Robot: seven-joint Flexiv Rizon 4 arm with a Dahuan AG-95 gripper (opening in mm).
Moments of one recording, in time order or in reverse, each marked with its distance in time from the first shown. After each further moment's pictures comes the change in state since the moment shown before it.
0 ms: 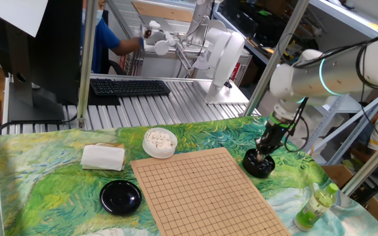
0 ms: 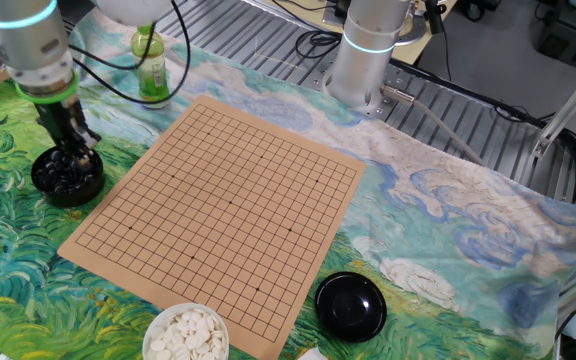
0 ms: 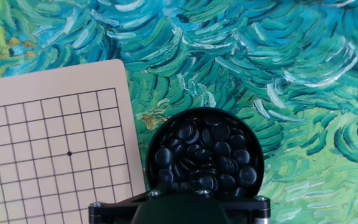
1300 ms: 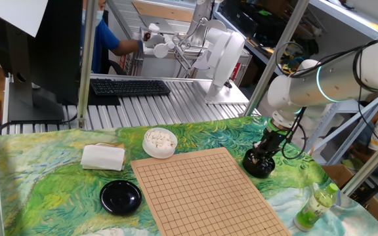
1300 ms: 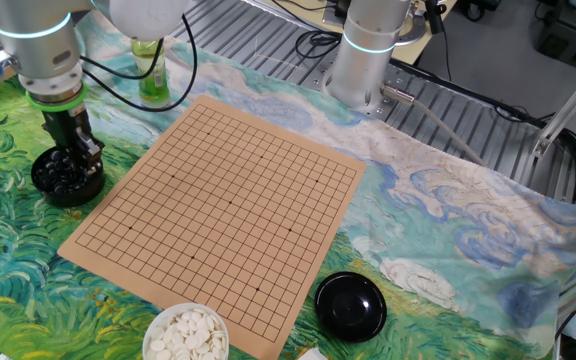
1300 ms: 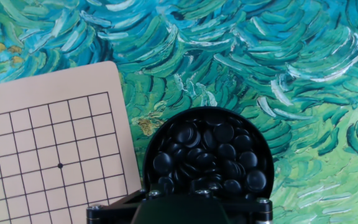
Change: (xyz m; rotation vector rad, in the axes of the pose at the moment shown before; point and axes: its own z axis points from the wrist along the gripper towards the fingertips) arm -0.001 0.001 0.020 -0.011 -0.040 0.036
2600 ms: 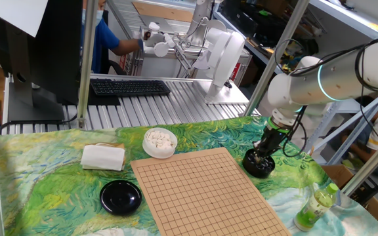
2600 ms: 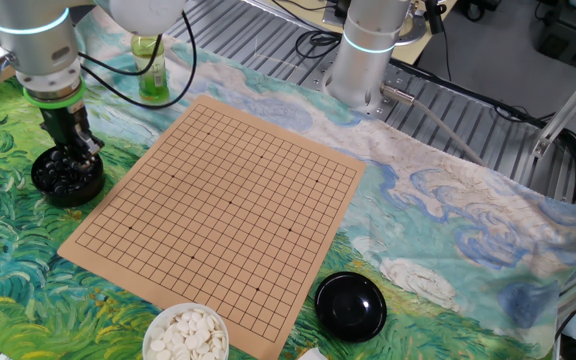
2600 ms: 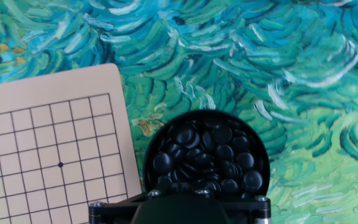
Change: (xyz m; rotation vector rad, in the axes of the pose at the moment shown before) arm 0.001 0.001 -0.009 0.013 -0.003 -0.007
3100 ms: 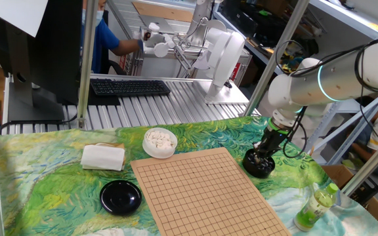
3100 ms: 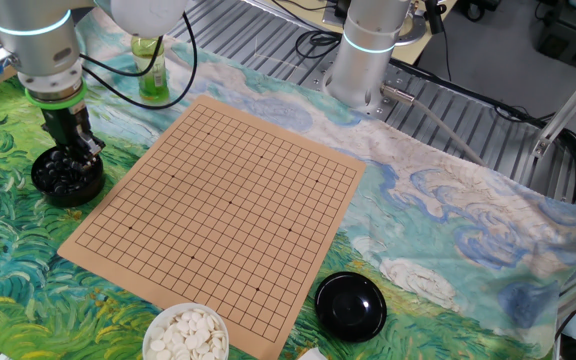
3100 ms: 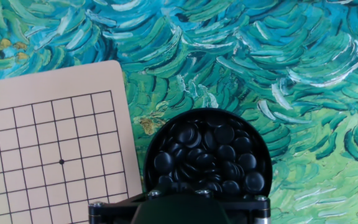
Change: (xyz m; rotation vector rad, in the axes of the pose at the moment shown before) arm -0.002 -0.001 0.003 -0.010 0.003 -0.025
